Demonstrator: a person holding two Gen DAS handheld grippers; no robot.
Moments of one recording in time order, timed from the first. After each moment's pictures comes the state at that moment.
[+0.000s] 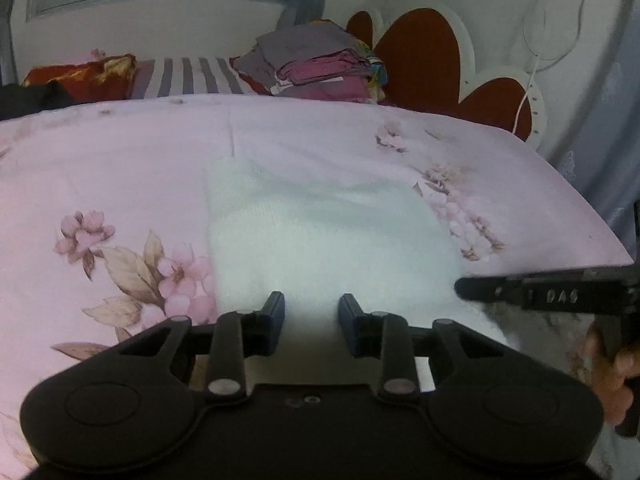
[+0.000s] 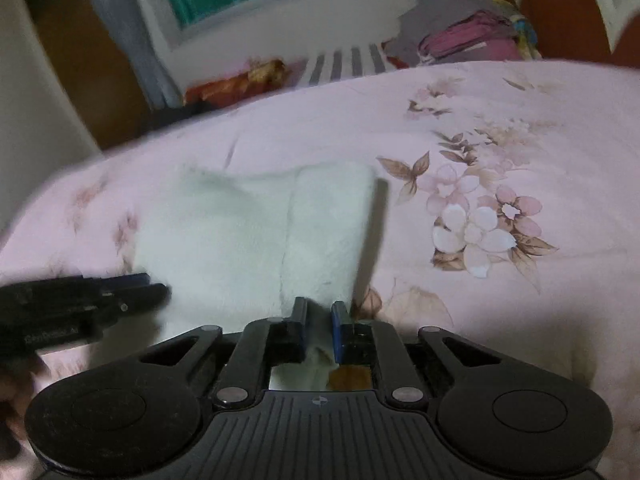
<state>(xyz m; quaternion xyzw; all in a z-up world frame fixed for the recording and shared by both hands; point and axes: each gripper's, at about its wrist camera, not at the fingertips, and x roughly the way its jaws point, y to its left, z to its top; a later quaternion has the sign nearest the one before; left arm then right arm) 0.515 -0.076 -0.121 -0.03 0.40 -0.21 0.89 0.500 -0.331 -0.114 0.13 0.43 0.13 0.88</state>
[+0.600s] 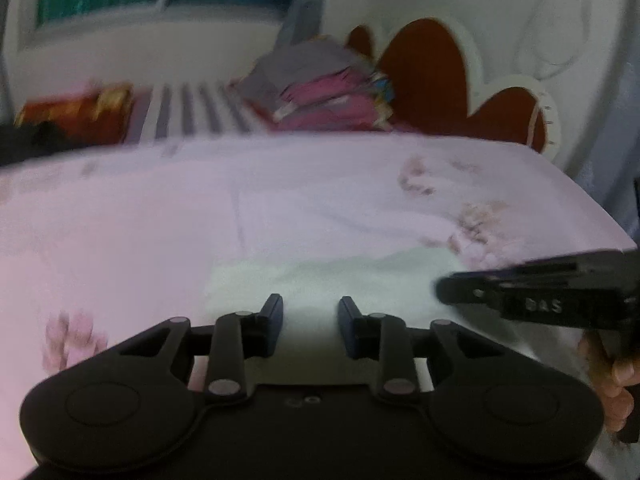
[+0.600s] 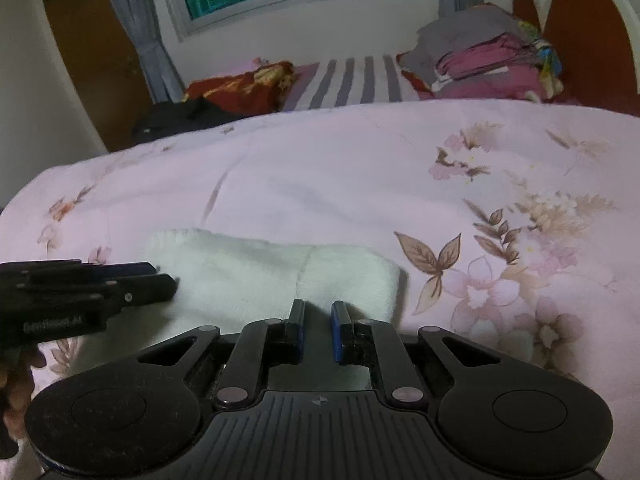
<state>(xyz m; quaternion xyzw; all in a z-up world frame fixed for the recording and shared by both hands) 0.583 -0.089 -0.121 0.00 0.36 -0.21 0.91 0.578 -0.308 -0.116 0.08 0.42 0.14 0.89</state>
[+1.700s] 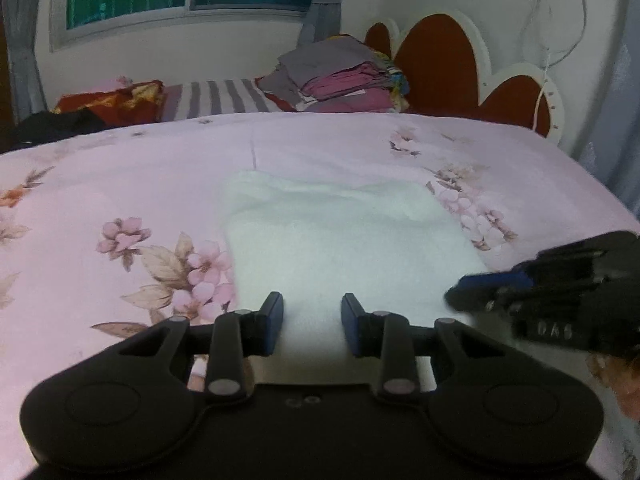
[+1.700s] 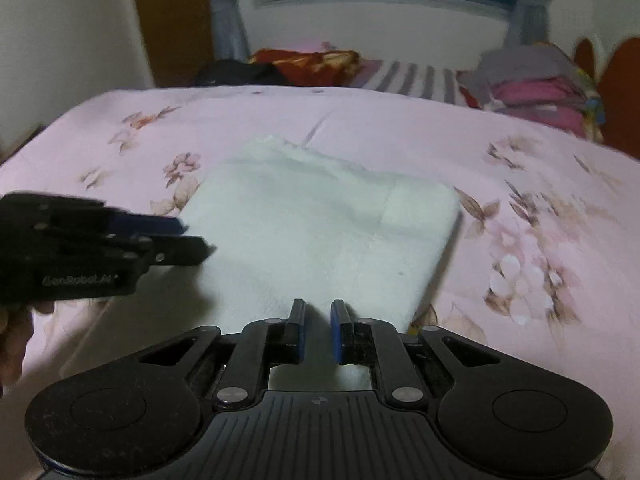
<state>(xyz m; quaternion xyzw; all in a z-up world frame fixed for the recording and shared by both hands) 0.483 -0.083 -0.116 0.01 0.37 -0.15 0.91 0.486 -0.275 -0.104 -0.02 0.42 0.21 0.89</state>
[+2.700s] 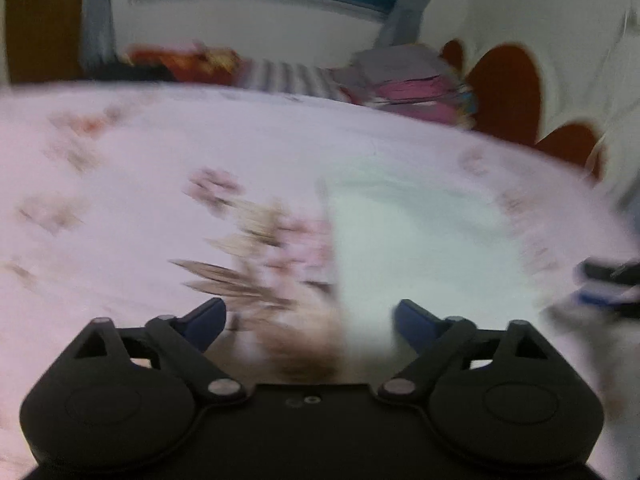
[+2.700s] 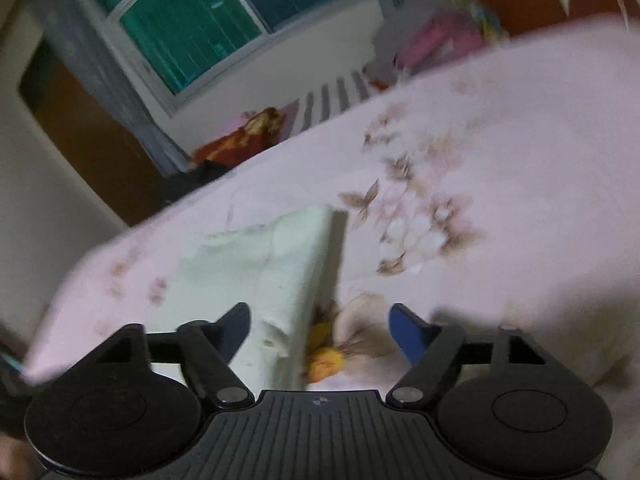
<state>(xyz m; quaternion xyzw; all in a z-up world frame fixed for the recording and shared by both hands) 0.469 -0.025 -0.120 -0.10 0.40 -0.09 0.91 0.467 -0.403 -0.102 0.28 0.39 0.15 0.87</state>
